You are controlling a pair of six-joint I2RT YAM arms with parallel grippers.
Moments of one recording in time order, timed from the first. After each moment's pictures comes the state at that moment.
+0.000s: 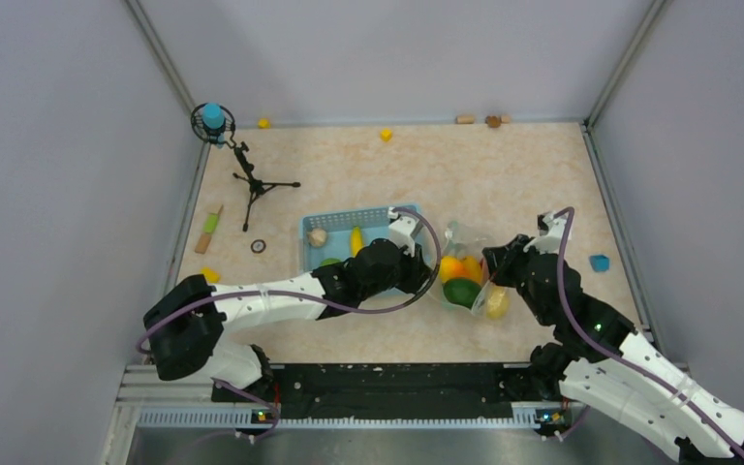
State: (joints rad) left arm -1.07 1.41 0.81 0.20 -0.15 -0.54; right arm 0.80 0.51 0.61 -0.44 0.51 0.68
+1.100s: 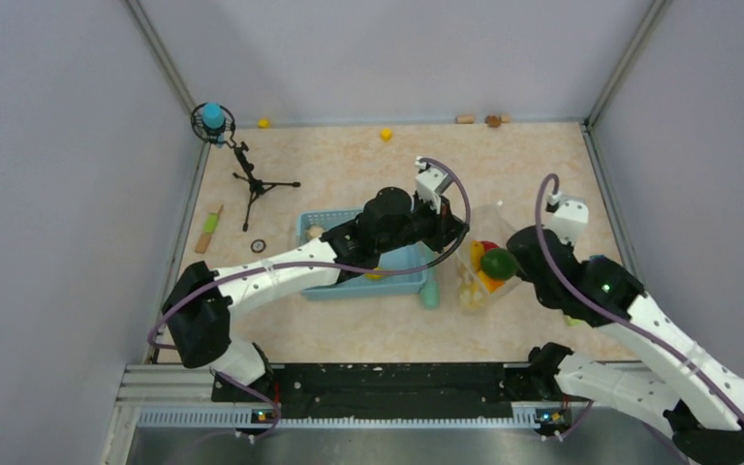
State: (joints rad) left arm -1.00 1.52 1.18 0.20 0.12 -0.37; right arm 0.80 0.85 1.02 -1.13 0.79 0.79
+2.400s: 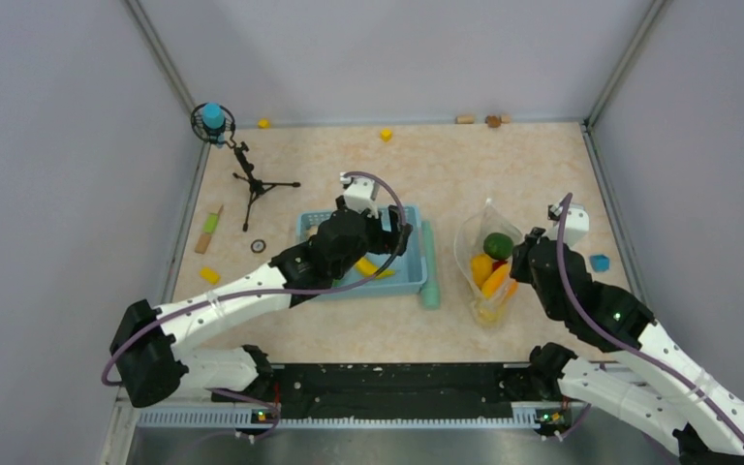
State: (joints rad) left arm -0.94 1.24 0.93 0.03 -0.30 -0.42; right arm 0.80 0.60 0.84 -0.78 0.69 0.62
